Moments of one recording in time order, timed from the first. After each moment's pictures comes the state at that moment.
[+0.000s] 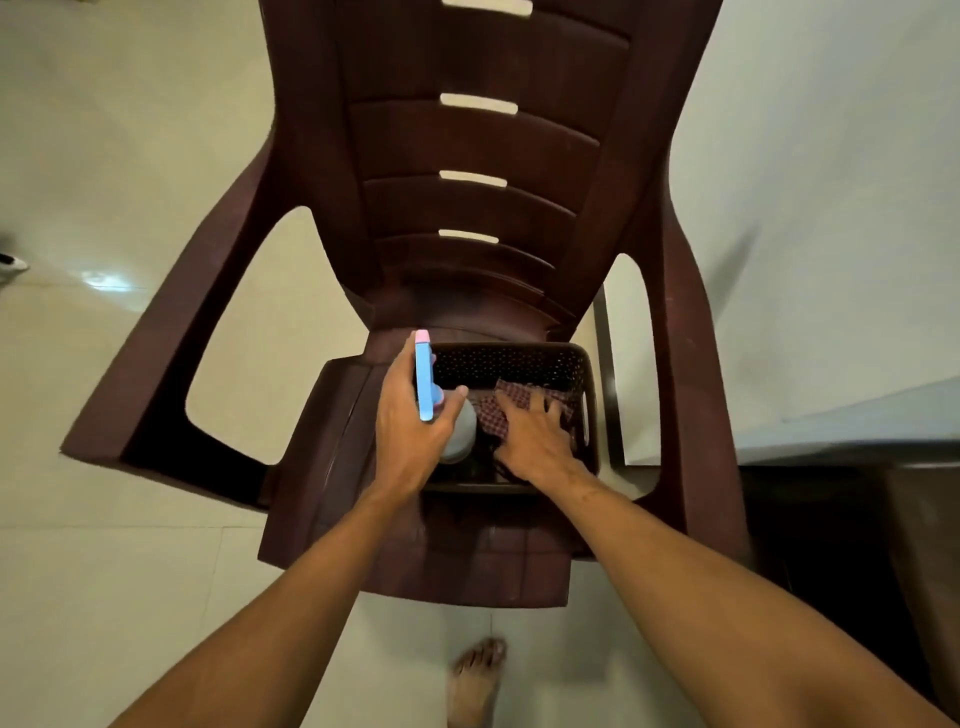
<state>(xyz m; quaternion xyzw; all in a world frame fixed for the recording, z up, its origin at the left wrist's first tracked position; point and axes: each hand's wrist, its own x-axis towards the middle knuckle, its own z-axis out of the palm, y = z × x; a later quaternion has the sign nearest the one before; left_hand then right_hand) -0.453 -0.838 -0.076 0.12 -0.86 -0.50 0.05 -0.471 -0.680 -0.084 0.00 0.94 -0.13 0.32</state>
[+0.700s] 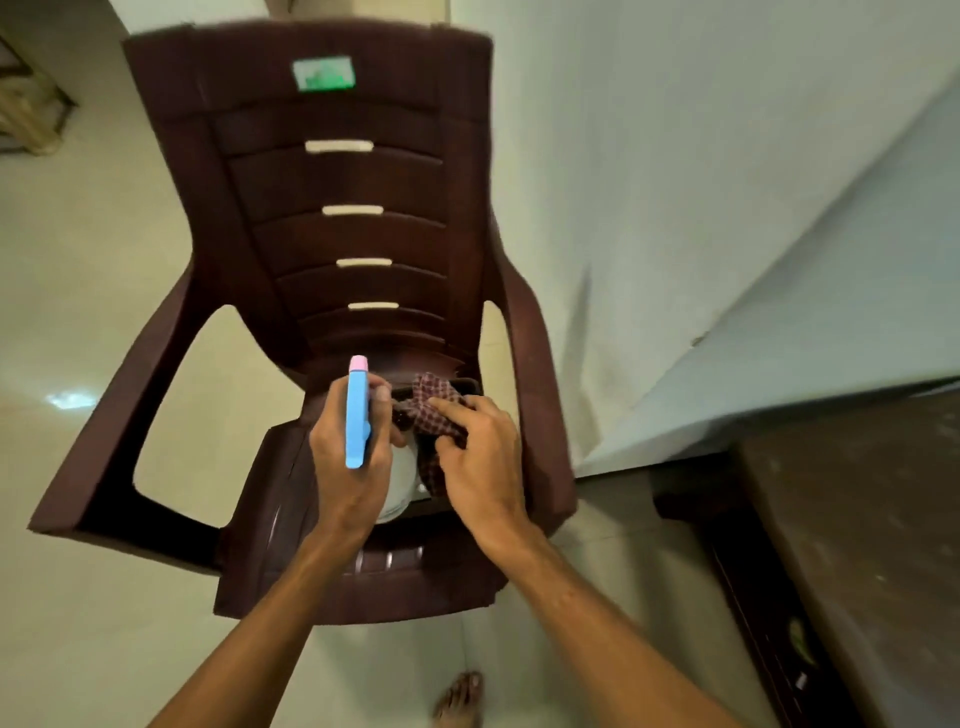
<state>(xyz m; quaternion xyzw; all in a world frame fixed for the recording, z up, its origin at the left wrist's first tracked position) -0.411 -0.759 0.076 -0.02 -0.81 -0.55 0.20 -0.398 -0.632 0.071 0.07 0.90 -0.42 -0.03</state>
